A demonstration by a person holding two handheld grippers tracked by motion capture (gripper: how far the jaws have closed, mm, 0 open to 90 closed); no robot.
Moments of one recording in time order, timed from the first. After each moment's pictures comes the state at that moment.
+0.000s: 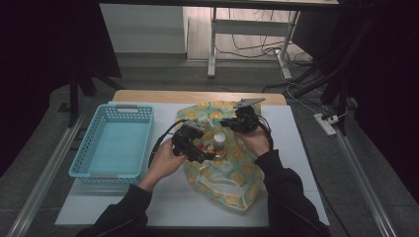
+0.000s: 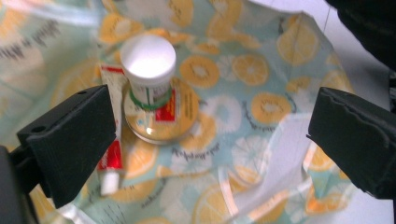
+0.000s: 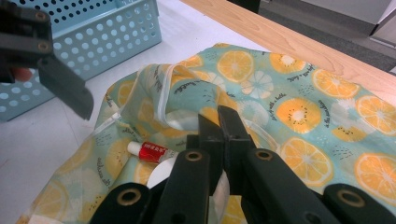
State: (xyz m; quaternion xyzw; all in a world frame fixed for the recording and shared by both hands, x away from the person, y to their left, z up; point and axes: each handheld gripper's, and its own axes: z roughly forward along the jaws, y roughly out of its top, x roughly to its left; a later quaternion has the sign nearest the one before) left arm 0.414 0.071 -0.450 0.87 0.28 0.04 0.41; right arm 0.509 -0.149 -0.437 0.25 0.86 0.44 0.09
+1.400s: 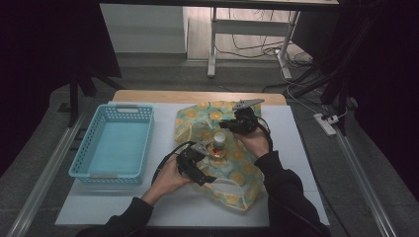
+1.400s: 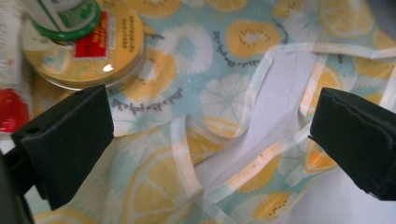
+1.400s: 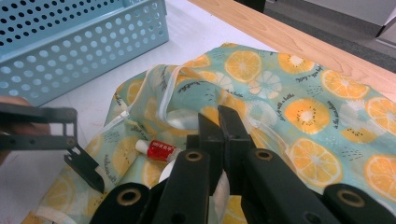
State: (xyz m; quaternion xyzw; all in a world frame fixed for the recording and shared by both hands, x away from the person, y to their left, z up) left arm 0.392 0.051 -0.508 0.91 0.23 0.01 0.36; right arm 0.504 -0.147 -0.437 0.24 0.86 0.44 0.08
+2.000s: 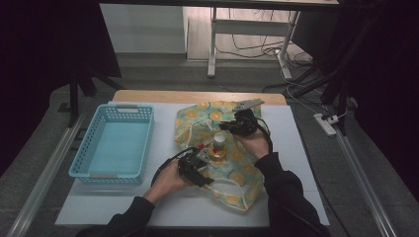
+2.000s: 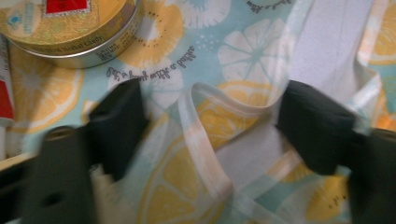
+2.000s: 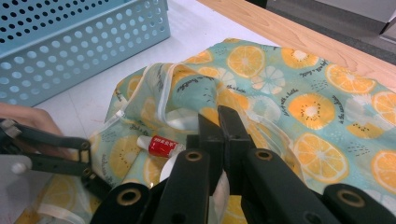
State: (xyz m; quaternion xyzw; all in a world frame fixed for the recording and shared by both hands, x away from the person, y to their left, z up) left arm 0.391 0.047 -0.526 0.93 0.19 0.04 0.30; right arm 0.503 -0.149 -0.442 0.25 0.86 0.44 0.08
